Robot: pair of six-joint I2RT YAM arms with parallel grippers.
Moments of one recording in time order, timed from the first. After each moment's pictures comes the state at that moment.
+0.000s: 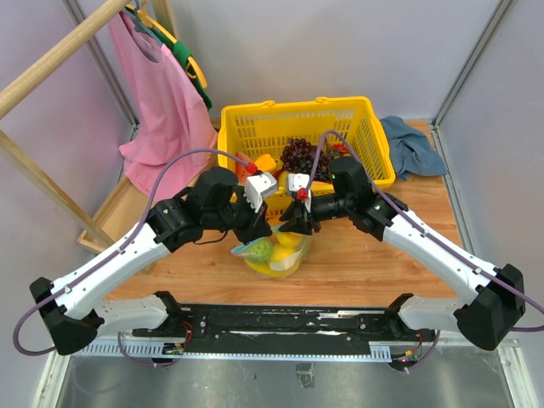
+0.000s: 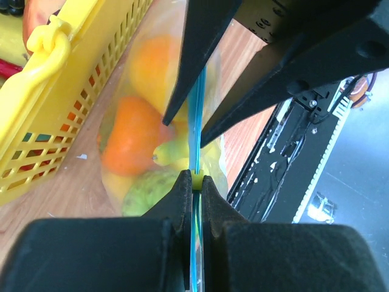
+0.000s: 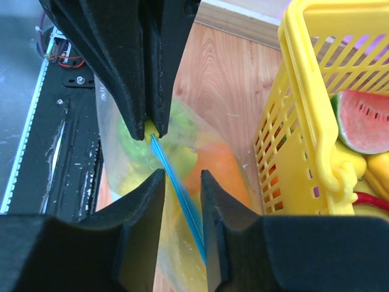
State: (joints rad) left arm -0.85 1.10 1.16 -0.67 0.28 -0.08; right arm 0.71 1.23 1.05 -0.35 -0.81 -0.46
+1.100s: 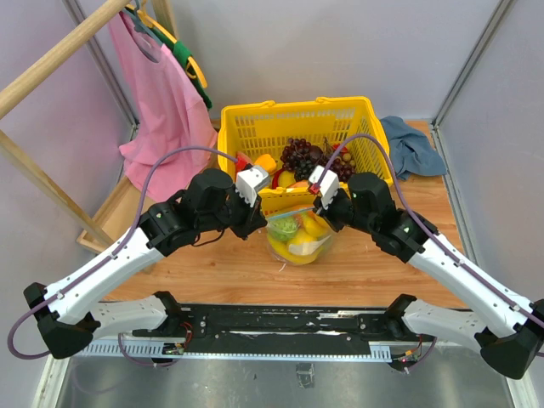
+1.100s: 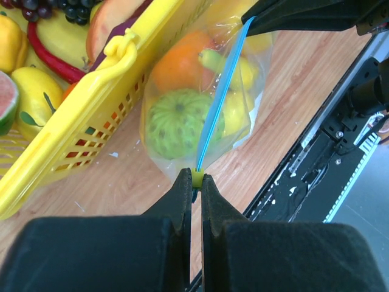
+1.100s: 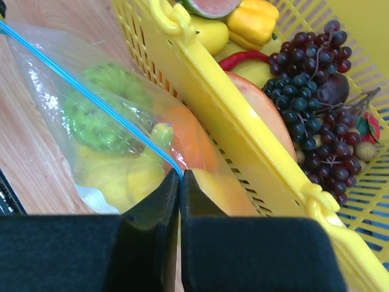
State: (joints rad) left arm -0.85 1.05 1.16 -0.66 0.10 -0.13; right arm 0.75 1.01 1.01 -0.51 -0.09 -0.31
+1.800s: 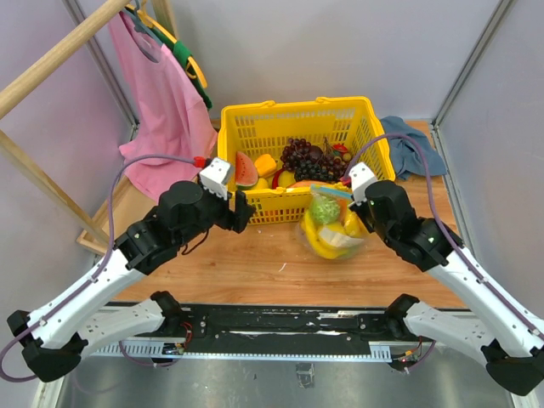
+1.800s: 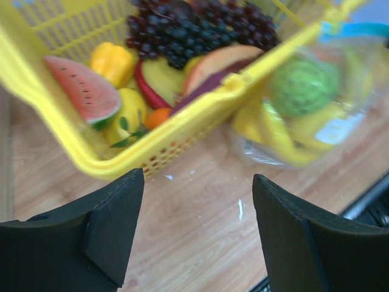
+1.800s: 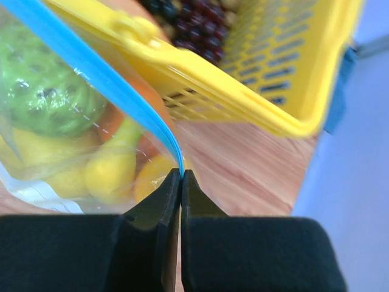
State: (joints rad) left arm -0.83 0.88 1.02 -0.49 -0.16 -0.19; right arm 0.72 0.89 1.01 -0.74 0.39 -0.21
